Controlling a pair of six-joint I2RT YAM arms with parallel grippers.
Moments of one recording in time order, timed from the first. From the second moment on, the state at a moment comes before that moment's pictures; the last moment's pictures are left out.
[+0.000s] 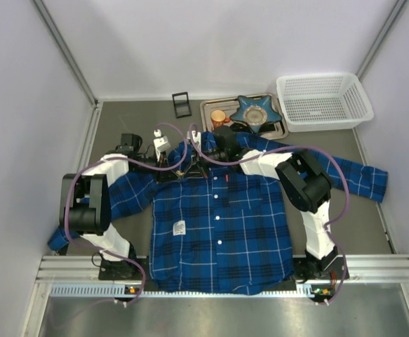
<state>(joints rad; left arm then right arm) -0.04 1.65 0.95 -0.43 1.15 0.65 0.71 2.06 1.32 0.30 -0.94 -0.05</state>
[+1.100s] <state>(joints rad) -0.01 1.67 0.97 -0.53 1.19 0.74 0.75 2.06 1.32 0.33 -0.96 -0.10</state>
